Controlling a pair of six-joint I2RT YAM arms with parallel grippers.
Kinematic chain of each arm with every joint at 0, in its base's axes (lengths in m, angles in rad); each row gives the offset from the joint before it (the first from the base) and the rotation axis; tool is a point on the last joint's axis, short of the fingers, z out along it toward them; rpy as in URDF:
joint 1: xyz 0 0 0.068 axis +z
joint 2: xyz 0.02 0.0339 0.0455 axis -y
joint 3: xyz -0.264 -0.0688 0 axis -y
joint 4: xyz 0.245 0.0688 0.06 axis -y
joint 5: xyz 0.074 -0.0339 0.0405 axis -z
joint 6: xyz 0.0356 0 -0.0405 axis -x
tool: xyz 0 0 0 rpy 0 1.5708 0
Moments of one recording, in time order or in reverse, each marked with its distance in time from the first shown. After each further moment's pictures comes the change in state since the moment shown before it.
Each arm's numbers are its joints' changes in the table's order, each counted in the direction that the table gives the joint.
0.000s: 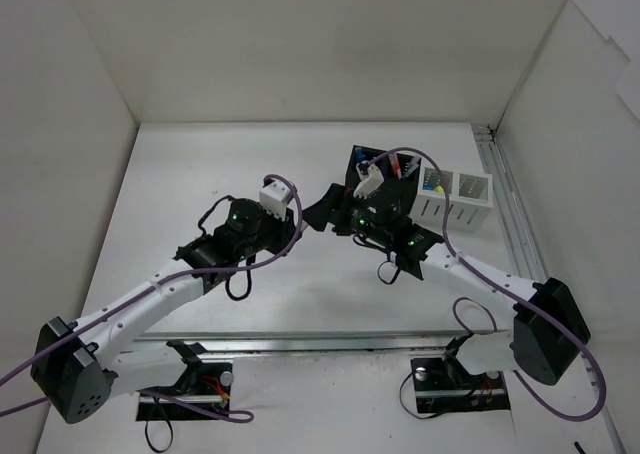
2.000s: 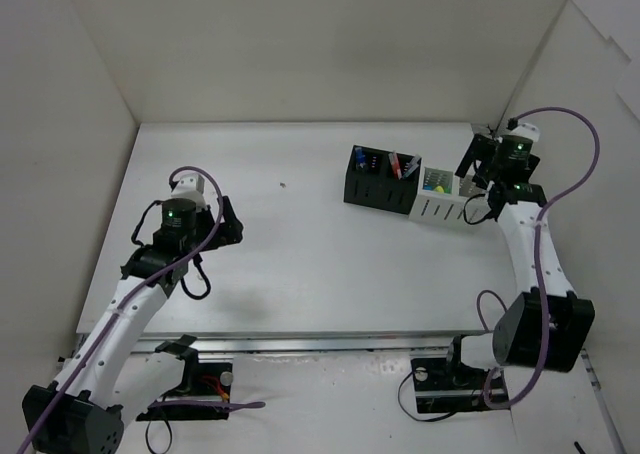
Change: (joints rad) left arm 0.434 0.192 -0.061 -0.270 -0.107 0.191; right arm -0.859 -0.097 0.325 -0.533 0.280 0.538
